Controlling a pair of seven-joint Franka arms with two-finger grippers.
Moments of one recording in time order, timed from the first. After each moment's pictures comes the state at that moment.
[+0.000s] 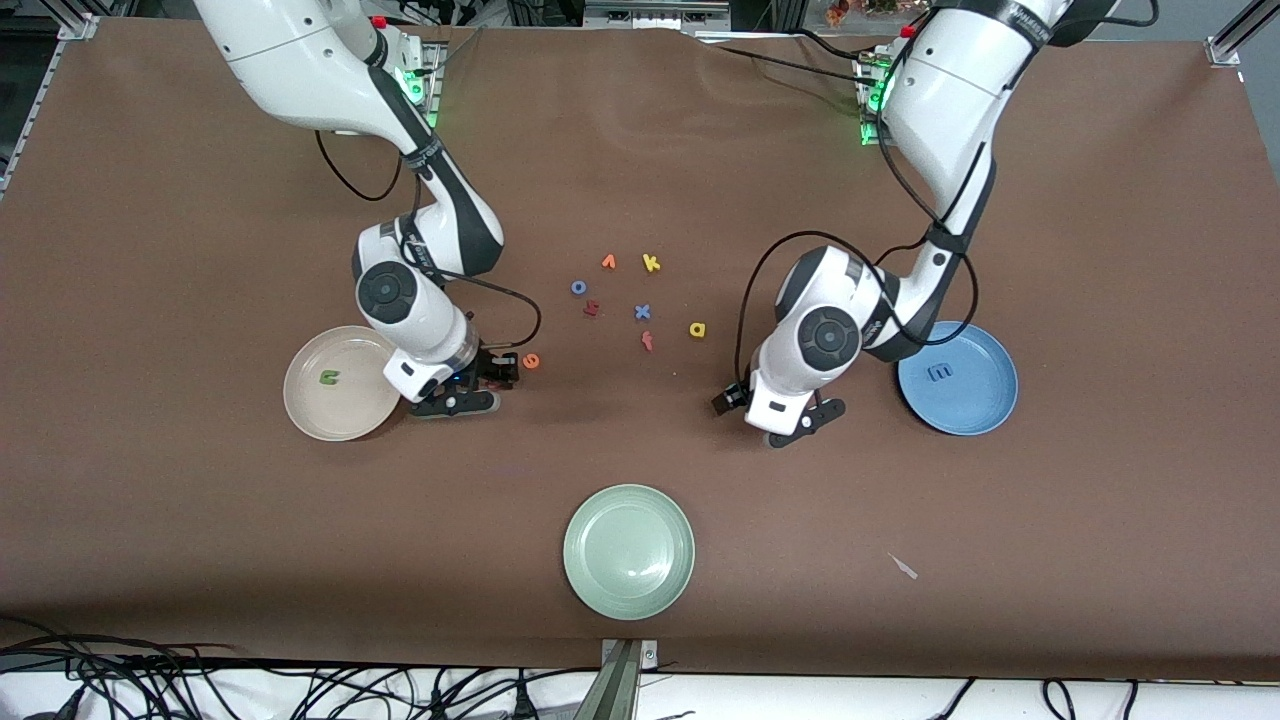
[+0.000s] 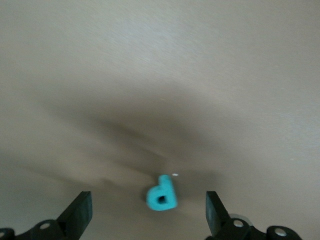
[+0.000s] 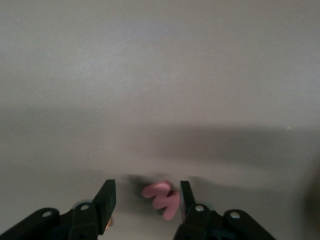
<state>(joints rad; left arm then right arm) -0.41 0.76 -0.10 -1.57 -0.11 2.29 -0.94 0.40 0.59 0.04 -1.88 0.09 2.55 0.28</state>
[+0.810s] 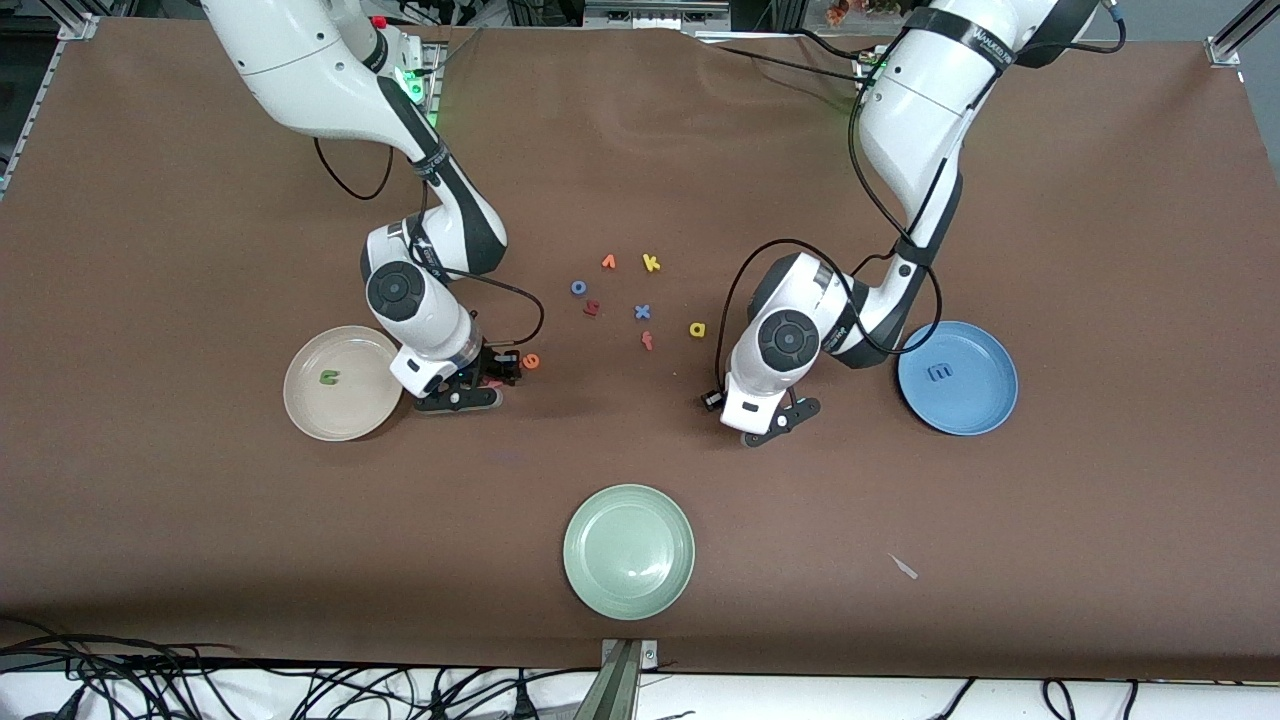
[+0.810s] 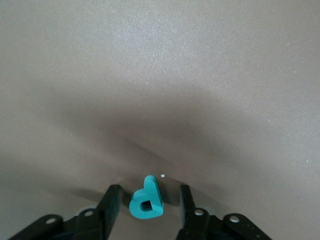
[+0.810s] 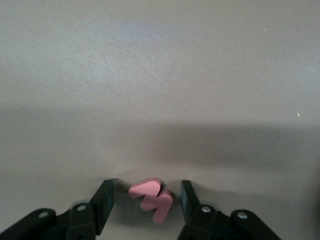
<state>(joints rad) -0.45 0.81 -0.09 -1.54 -0.06 2.29 -1.00 0.40 0.61 0.03 -1.93 0.09 2.61 0.28</state>
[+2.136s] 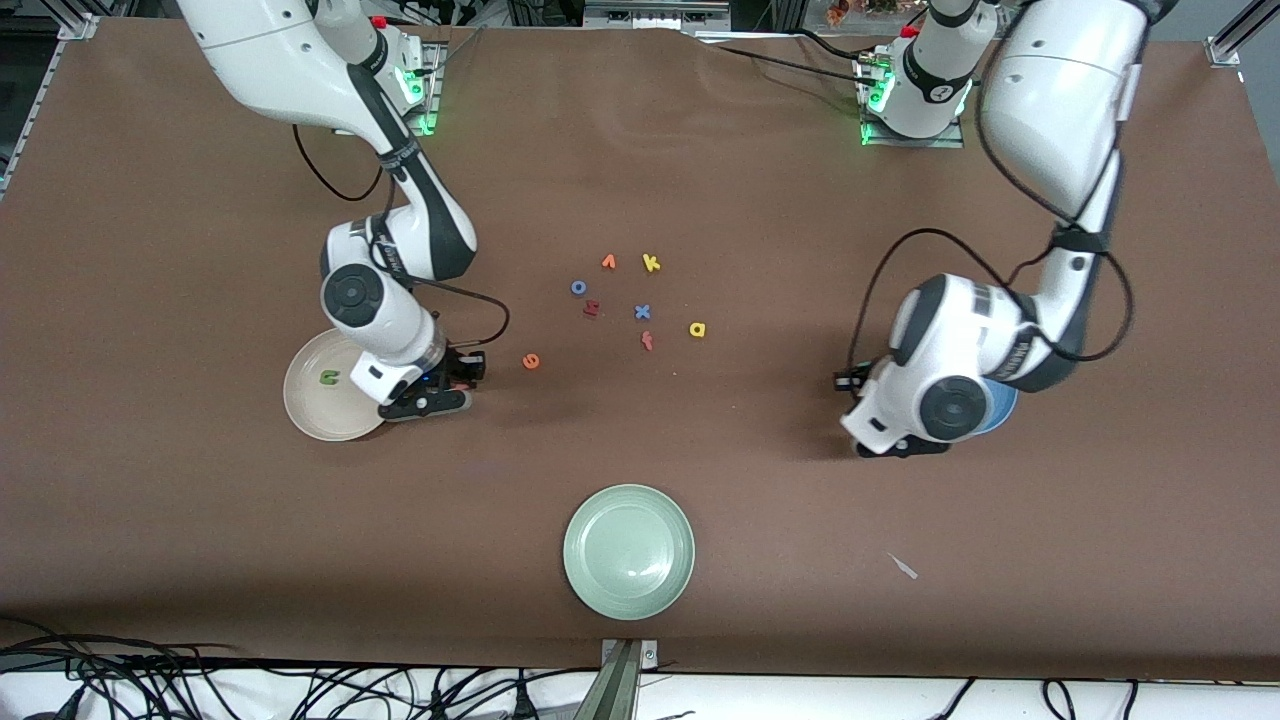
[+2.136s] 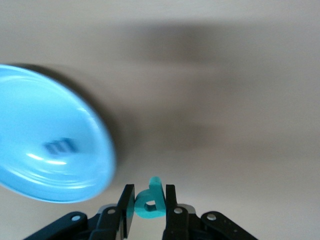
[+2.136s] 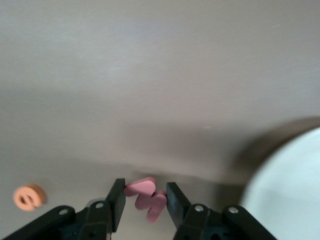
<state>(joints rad) -0.16 0.68 -0.07 -1.49 0.03 1.71 -0.24 0.40 0.52 -0.07 -1.92 0.09 2.45 0.06</state>
